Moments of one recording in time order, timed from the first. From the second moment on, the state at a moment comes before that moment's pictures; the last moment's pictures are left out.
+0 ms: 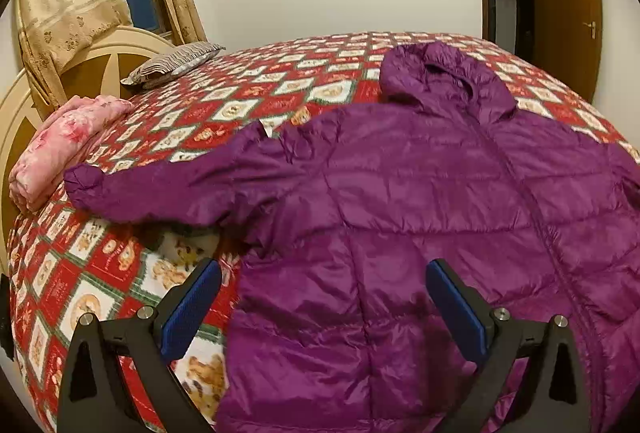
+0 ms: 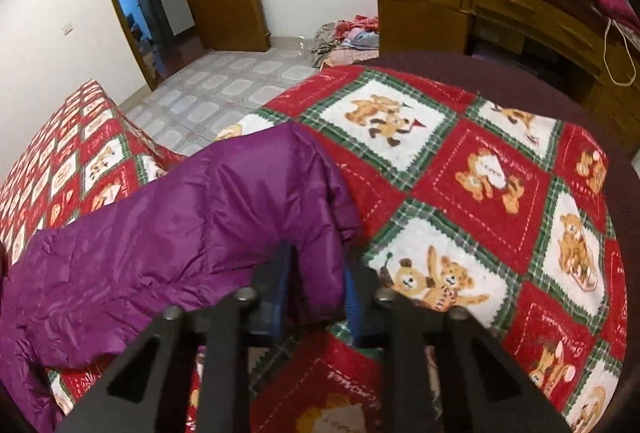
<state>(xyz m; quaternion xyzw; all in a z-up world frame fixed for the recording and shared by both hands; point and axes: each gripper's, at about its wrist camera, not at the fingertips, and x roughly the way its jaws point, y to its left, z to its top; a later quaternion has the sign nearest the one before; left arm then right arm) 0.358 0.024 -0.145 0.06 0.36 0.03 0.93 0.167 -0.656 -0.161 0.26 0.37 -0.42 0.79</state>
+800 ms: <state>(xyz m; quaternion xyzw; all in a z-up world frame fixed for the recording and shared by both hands) 0.328 0.074 -0.160 0.03 0.34 0.08 0.94 0.289 -0.348 -0.025 0.10 0.31 -0.04 0.94</state>
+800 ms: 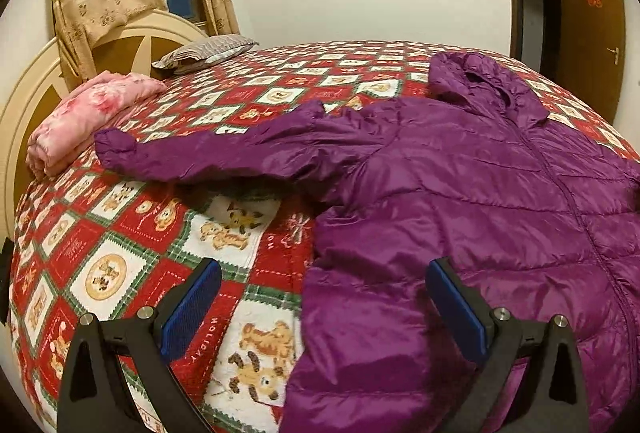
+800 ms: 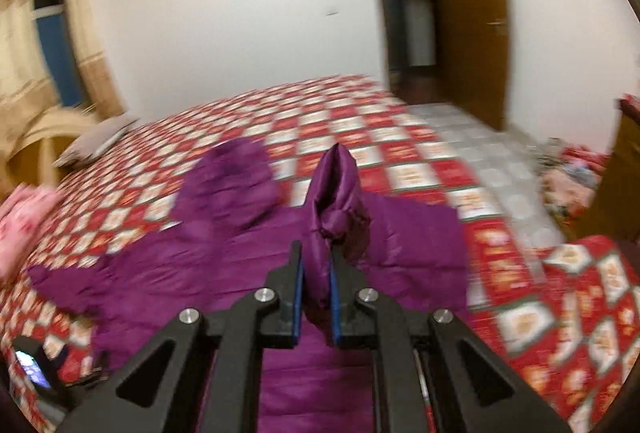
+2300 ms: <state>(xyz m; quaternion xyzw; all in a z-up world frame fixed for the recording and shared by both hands) 0.375 0.049 -0.094 0.04 0.28 0.05 0.96 0.362 -0.321 -0.121 0.05 0.38 -0.06 0.92</state>
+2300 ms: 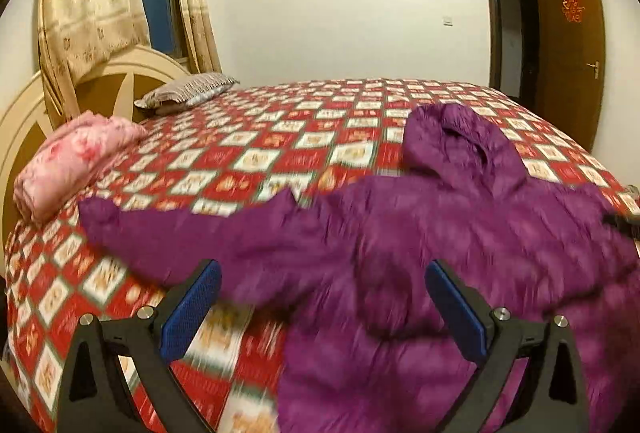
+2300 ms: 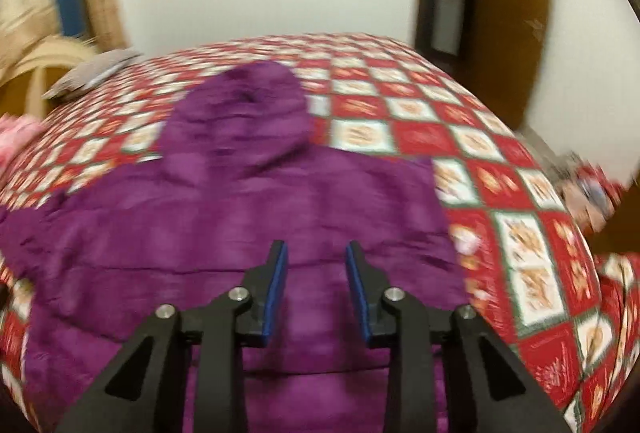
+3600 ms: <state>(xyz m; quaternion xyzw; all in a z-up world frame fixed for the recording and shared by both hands) 0.429 0.325 -0.108 -0.17 0.31 0.35 0.87 0.359 -0.332 -0.178 0.06 0.40 -0.07 0.91</state>
